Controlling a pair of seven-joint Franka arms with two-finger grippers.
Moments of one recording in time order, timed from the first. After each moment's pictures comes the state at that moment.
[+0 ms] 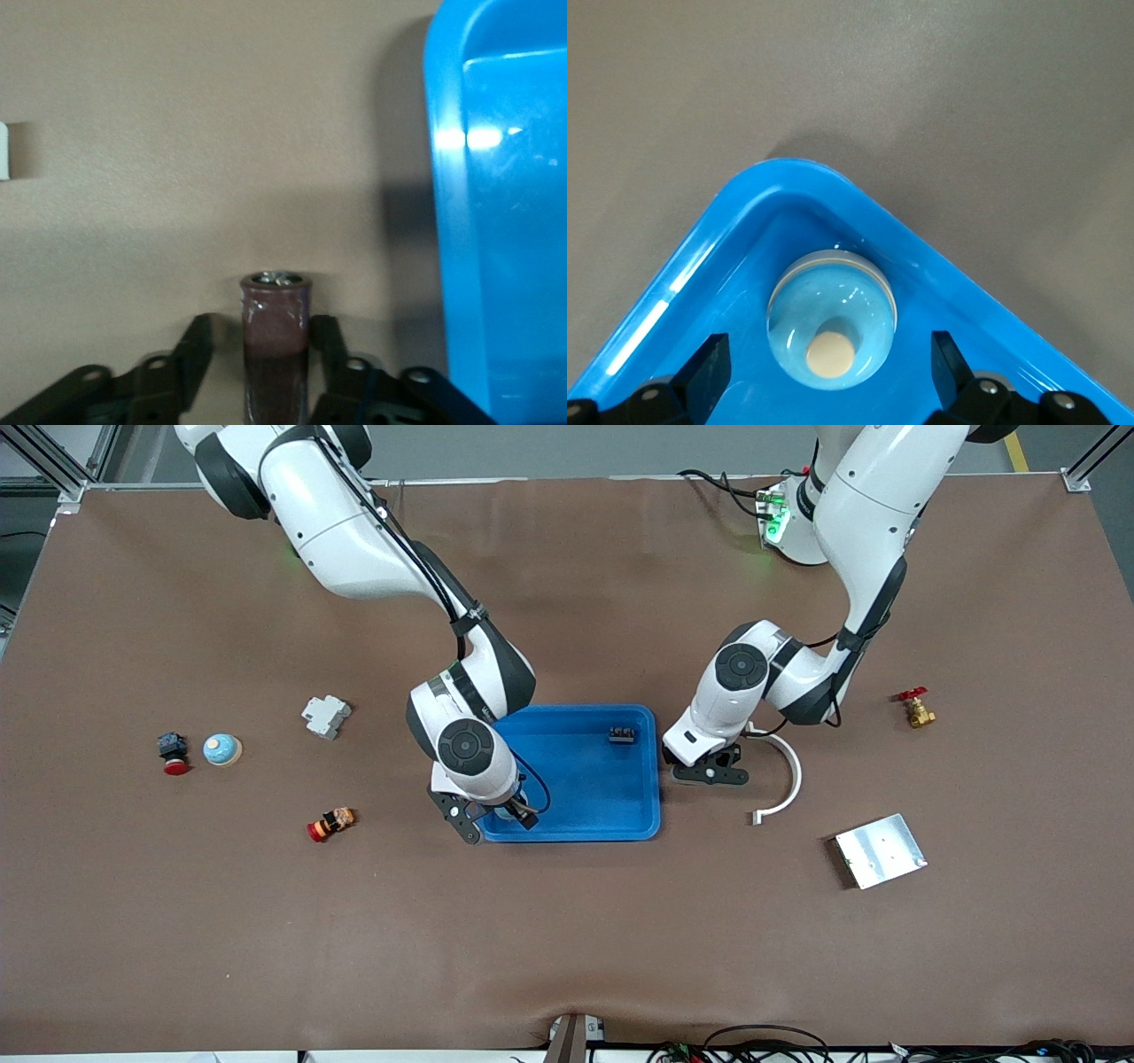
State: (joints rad) left arm -0.27 0.56 -0.23 -2.06 0.34 2.69 -0.67; right arm 0.59 0.87 -0.01 -1.32 0.08 2.16 1.41
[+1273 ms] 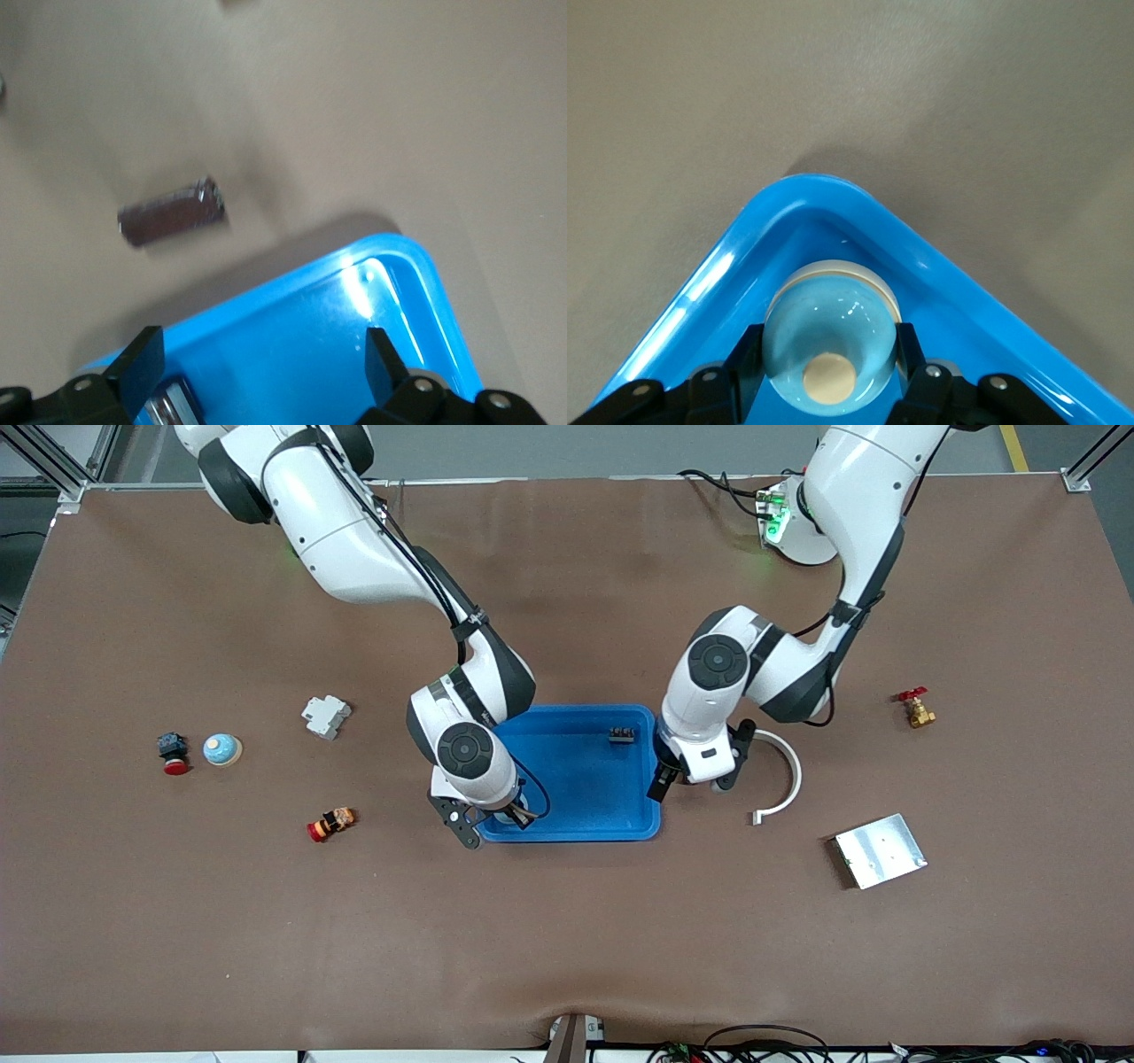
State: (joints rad) left arm -0.37 0.54 -0.25 -1.80 0.19 2.41 -1.89; right arm 0.58 0.87 -0.02 -1.29 0.08 2.12 1.38
